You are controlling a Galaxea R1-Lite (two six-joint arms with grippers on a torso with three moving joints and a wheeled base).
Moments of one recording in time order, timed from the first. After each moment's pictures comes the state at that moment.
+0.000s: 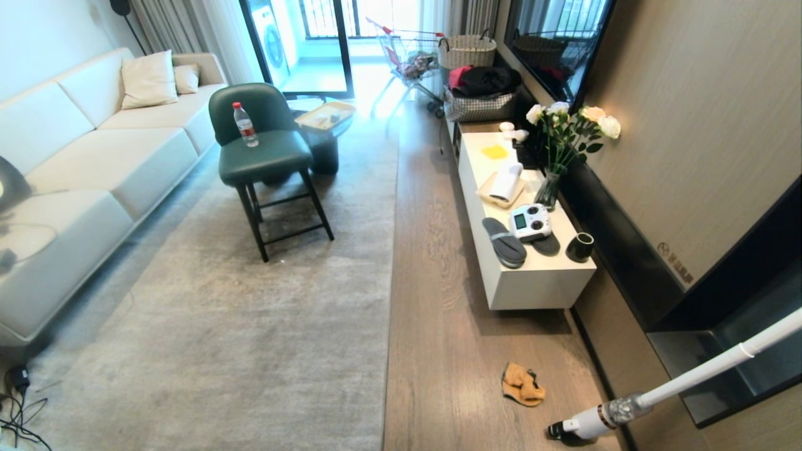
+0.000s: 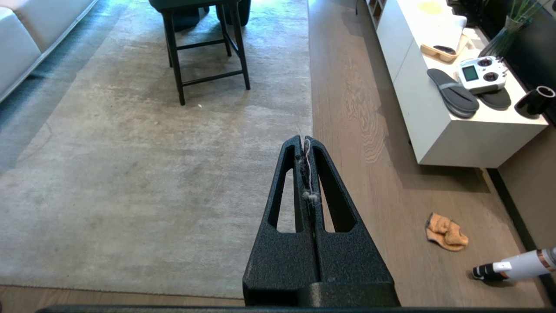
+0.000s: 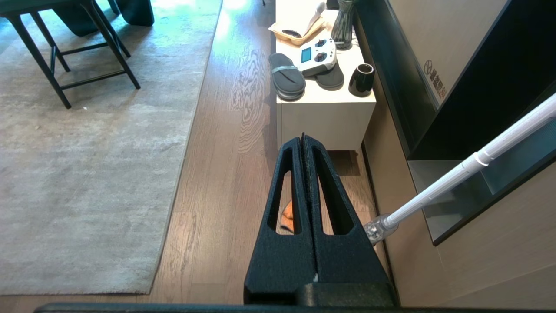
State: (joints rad) left arm -0.01 0.00 0.00 0.00 0.03 -0.08; right arm -0.01 0.00 0.00 0.00 0.01 -0.02
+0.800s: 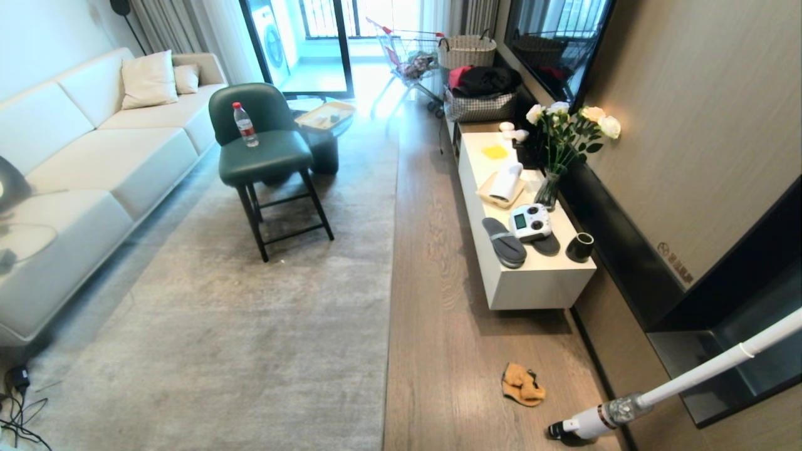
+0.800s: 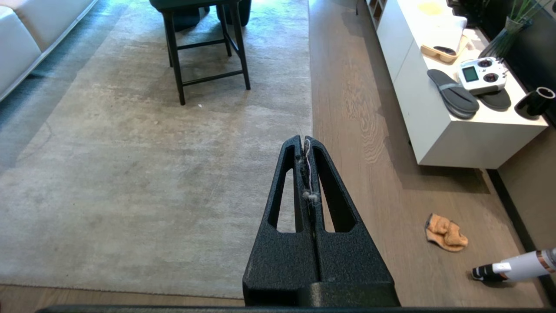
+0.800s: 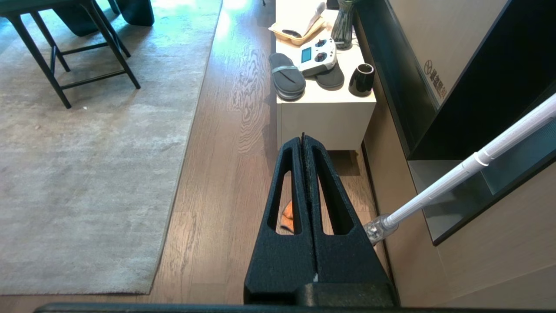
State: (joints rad) left arm -0.01 0.00 0.00 0.00 0.03 -0.08; right arm -0.01 0.00 0.00 0.00 0.01 -0.02
